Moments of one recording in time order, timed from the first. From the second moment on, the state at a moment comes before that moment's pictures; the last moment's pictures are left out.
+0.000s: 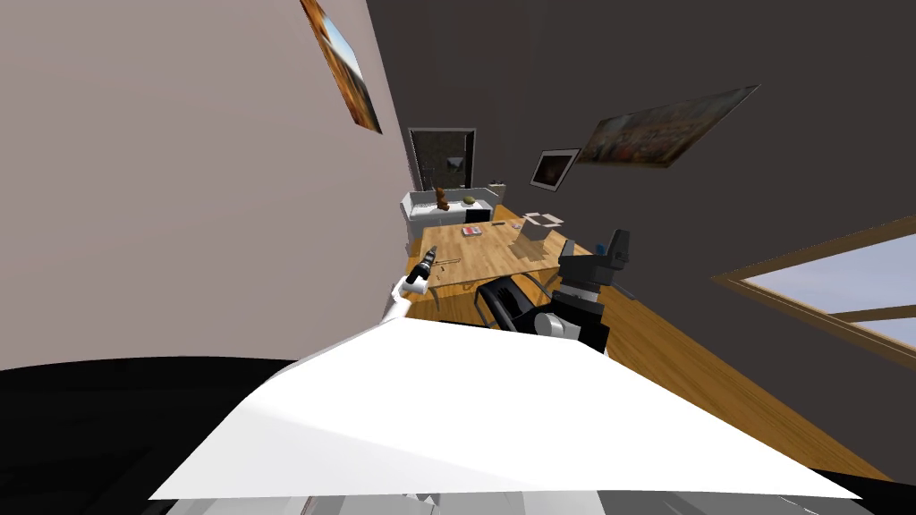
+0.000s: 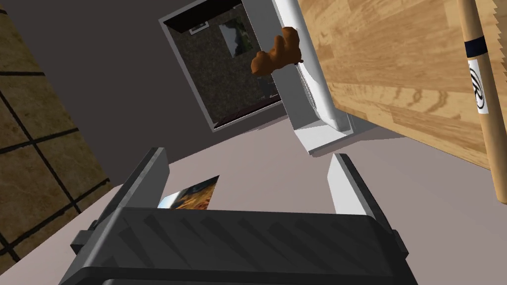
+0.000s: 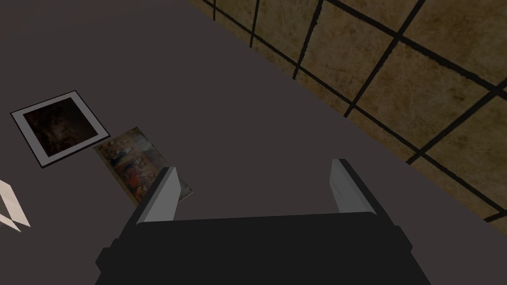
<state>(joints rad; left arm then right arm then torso) -0.05 0.19 -0.06 -1.48 0.03 0.09 -0.26 0.46 0.01 -0.05 -2.25 -0.12 -0.49 -0.07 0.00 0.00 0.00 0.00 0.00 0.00</state>
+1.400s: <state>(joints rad) -0.34 0.18 -0.13 -1.08 0.04 0.39 -0.35 0.46 0.01 -0.05 -2.25 -0.12 -0.49 -0.07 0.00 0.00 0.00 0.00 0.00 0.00</state>
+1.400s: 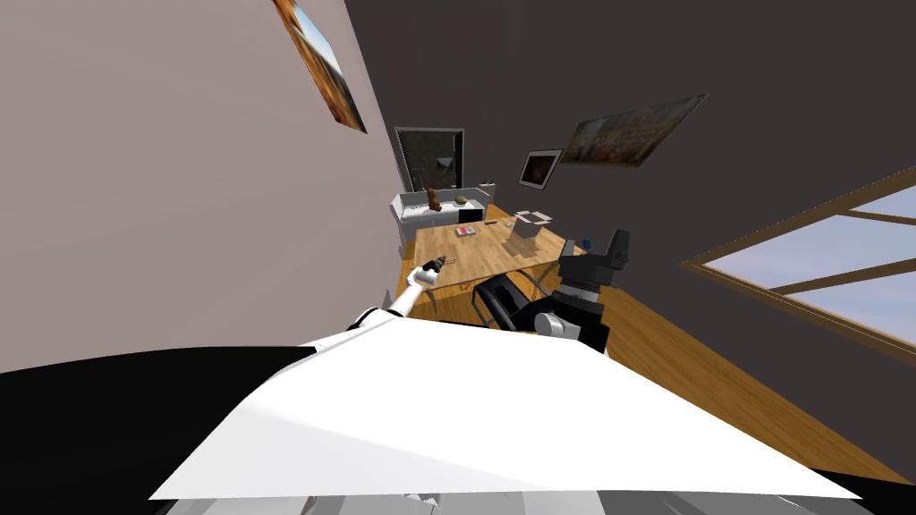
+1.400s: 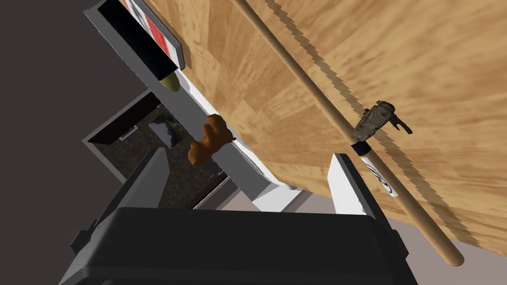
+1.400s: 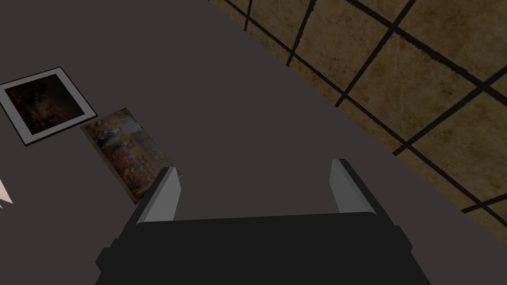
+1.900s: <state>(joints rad) -0.44 0.17 -0.16 -0.94 0.04 0.49 -0.38 0.46 0.01 -0.05 -2.25 -0.12 -0.49 -0.07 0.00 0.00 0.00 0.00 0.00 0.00</state>
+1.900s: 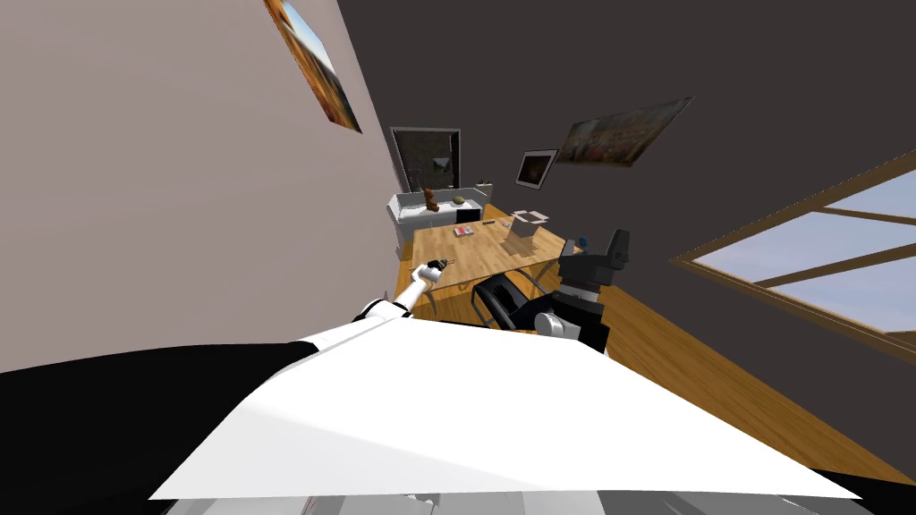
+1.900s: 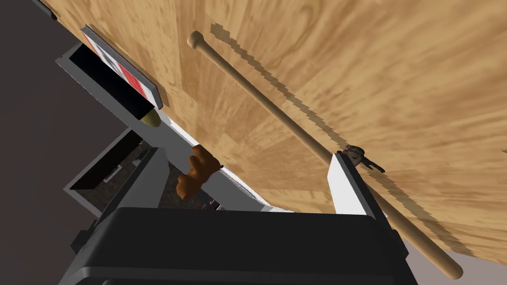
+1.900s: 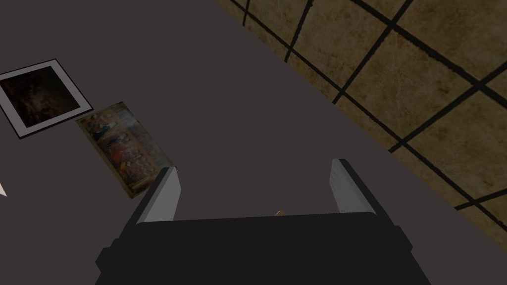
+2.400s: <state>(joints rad) -0.52 0.15 -0.18 -0.81 0.04 0.58 -0.40 0.46 0.01 -0.05 -2.25 -0.12 -0.49 -0.07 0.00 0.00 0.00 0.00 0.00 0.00</state>
